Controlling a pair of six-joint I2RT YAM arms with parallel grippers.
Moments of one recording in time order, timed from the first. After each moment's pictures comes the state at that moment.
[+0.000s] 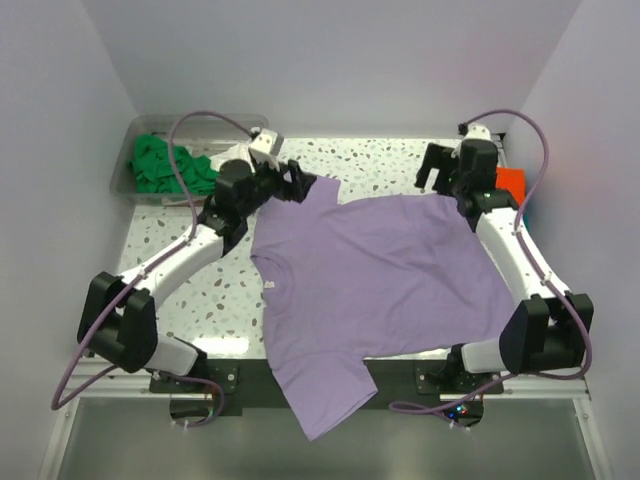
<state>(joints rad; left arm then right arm) -0.44 1.43 1.05 0.33 0.18 -0.22 0.08 1.41 1.22 -0.33 0.08 0.26</state>
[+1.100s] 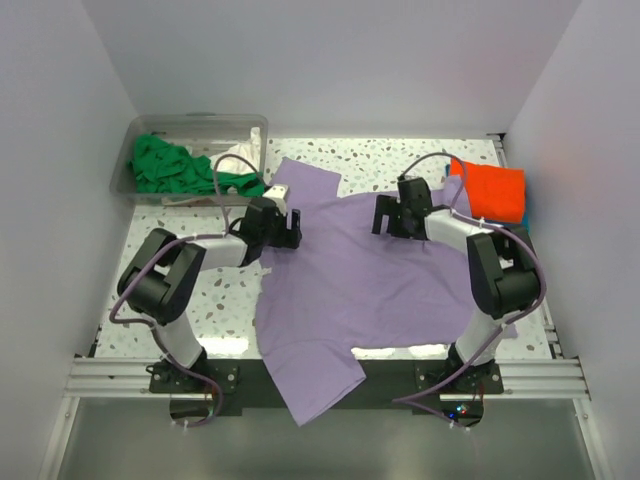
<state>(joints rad) -0.46 1.74 0.79 0.29 -0.01 -0.26 0.29 1.75 1.00 -0.16 0.04 0.39</state>
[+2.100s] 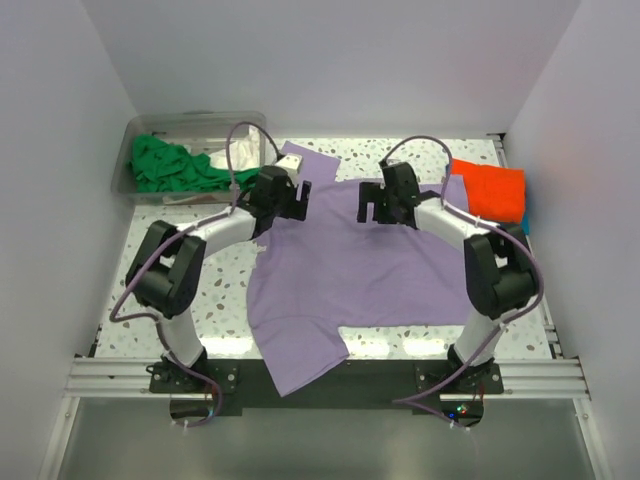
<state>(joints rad) -0.45 1.83 1.14 0.09 -0.09 -0.13 0.36 1.81 1.20 -0.26 0.03 0.35</state>
